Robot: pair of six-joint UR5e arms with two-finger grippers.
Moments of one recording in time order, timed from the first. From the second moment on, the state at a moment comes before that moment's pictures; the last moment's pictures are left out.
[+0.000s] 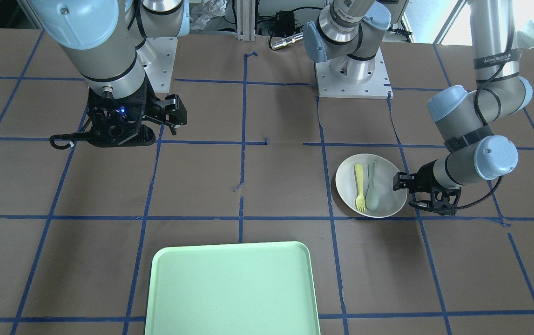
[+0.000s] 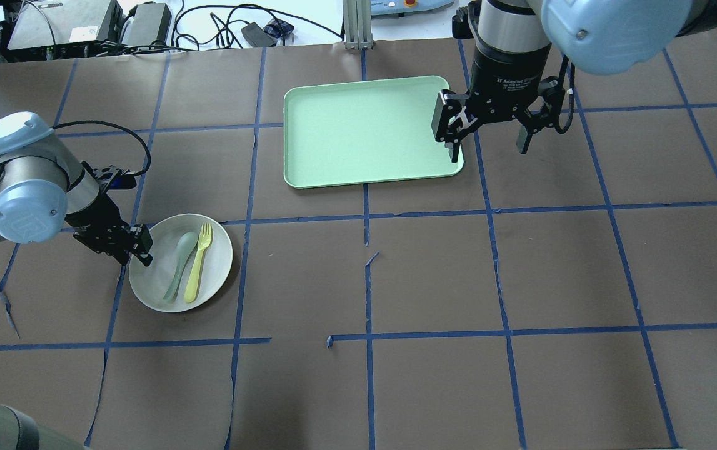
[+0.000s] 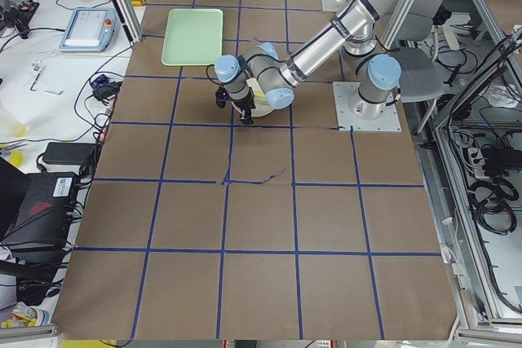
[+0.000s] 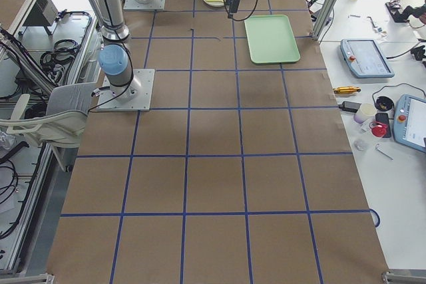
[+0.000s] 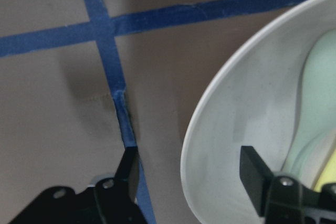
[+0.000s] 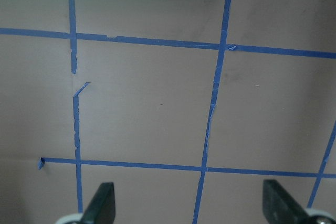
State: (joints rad) left arm -1.15 -1.93 -1.95 -1.11 1.59 0.54; right arm 1.71 -1.40 1.42 -1.43 -1.57 0.05
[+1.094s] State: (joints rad) left arm -1.15 -1.93 -1.73 -1.32 1.51 0.54; right arm 1.71 -1.40 1.43 -1.43 -1.57 0.05
